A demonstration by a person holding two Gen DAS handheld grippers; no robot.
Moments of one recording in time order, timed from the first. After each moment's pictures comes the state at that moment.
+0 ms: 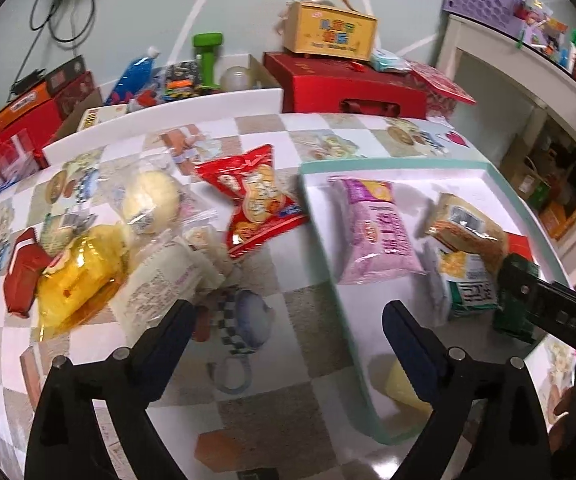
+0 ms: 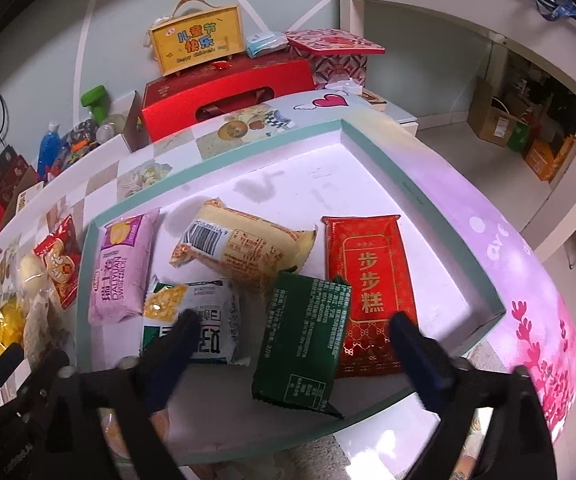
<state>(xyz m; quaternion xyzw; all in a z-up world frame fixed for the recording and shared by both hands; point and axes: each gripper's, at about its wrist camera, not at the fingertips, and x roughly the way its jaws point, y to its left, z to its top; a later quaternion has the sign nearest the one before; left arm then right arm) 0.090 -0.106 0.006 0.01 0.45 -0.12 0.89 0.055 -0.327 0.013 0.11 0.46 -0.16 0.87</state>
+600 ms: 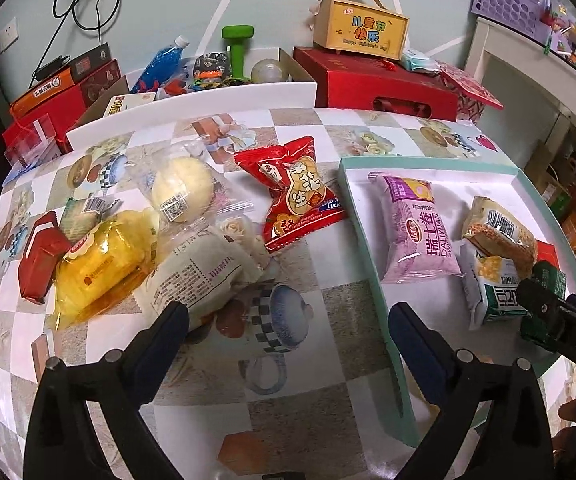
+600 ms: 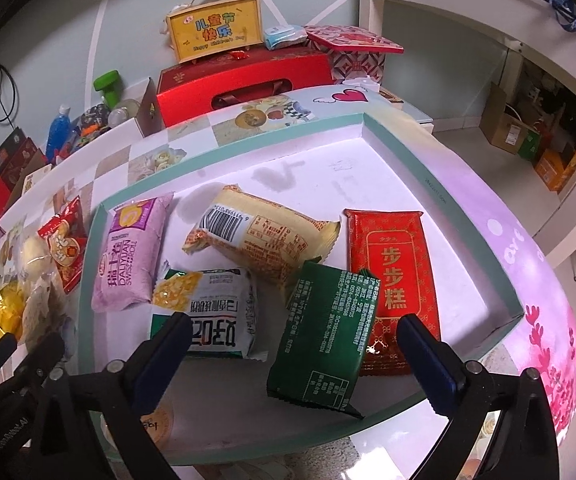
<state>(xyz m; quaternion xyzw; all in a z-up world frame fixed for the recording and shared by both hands) 0.093 -0.093 -0.001 0.01 0.46 -0.08 0.89 0.060 -0.318 0.005 0.09 0.47 -0.14 0.87</state>
